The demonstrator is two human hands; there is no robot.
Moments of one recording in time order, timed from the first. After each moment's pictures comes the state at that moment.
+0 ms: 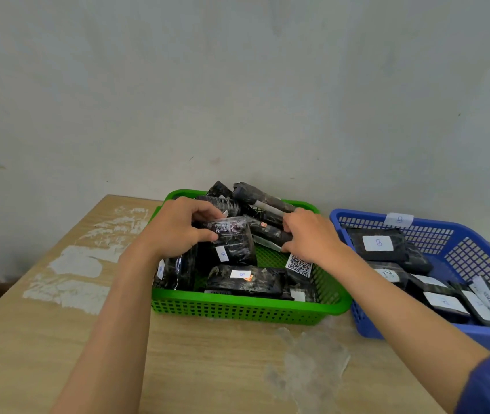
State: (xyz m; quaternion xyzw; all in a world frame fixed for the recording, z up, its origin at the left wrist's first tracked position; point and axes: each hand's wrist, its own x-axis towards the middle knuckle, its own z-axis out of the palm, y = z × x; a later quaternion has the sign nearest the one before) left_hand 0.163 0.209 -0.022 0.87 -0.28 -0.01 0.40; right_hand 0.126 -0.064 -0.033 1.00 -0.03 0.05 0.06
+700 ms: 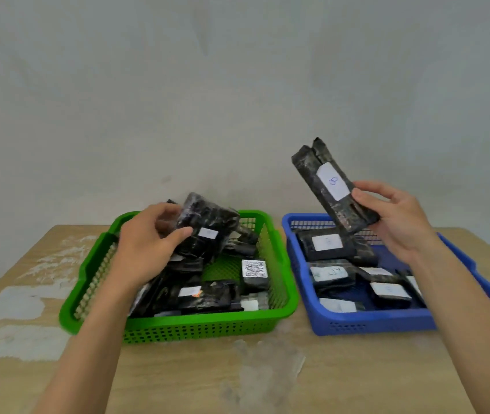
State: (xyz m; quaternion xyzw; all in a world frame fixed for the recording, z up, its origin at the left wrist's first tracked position) left_hand 0.149 0.156 -0.028 0.83 -0.18 0.13 0.51; right_hand 0.016 -0.224 0.033 0.65 -0.11 0.24 -0.71
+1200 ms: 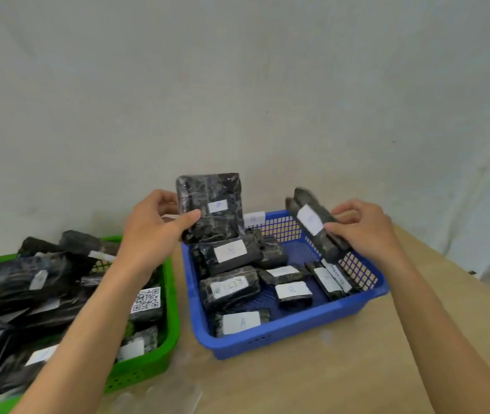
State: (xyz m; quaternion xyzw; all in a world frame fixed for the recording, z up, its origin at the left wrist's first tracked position) left_hand 0.123 -0.054 0.014 0.77 -0.23 -0.01 0.60; right_hand -0.059 -0.368 -0.003 0.81 -0.32 0.29 -0.38
